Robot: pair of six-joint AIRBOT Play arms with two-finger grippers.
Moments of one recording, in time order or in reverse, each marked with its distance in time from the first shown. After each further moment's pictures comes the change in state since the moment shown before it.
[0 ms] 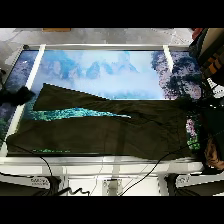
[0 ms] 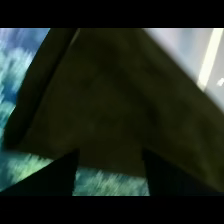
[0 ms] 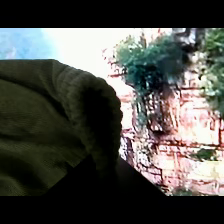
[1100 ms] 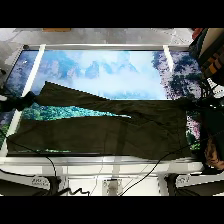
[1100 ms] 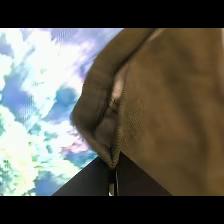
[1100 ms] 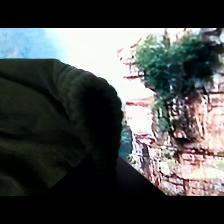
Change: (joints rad) left arm -0.059 -0.019 -0.109 -0.011 0.330 -0.059; right arm 0.000 0.000 0.000 0.003 0.007 0.003
